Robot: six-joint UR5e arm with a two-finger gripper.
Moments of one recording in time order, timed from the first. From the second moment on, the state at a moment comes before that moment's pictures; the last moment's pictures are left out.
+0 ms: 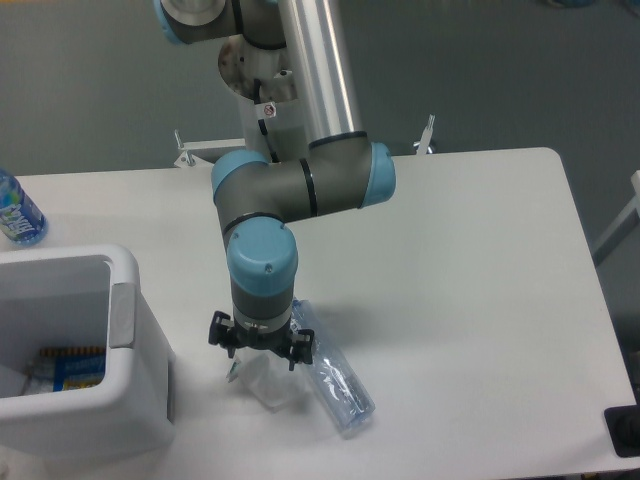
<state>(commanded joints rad) 2.24 -2.12 -1.57 -0.93 1.48 0.42</state>
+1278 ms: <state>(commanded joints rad) 2.21 -2.05 -1.55 -0.94 1.40 0.29</state>
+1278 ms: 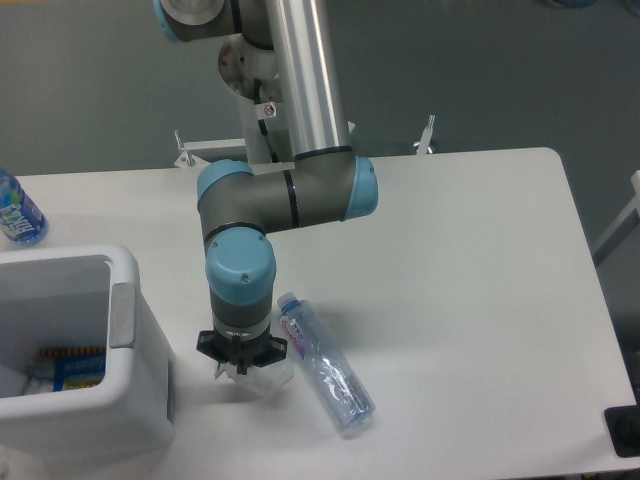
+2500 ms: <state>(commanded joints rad) 2.44 -1.85 -1.24 -0.93 0.91 -0.03</state>
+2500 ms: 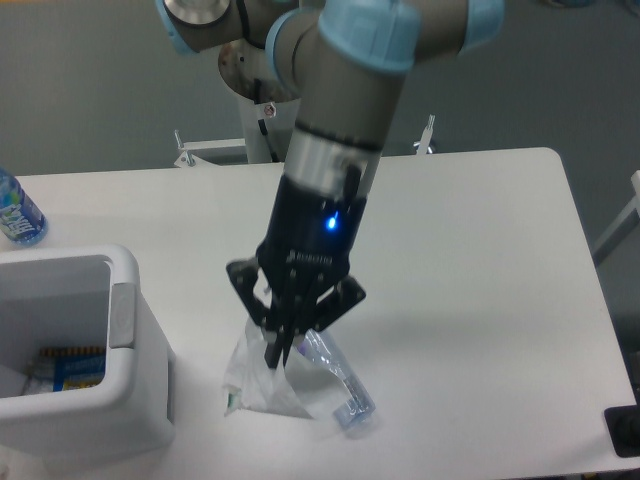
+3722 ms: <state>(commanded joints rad) 2.14 -1.86 -1.37 -0.93 0.87 -0.03</state>
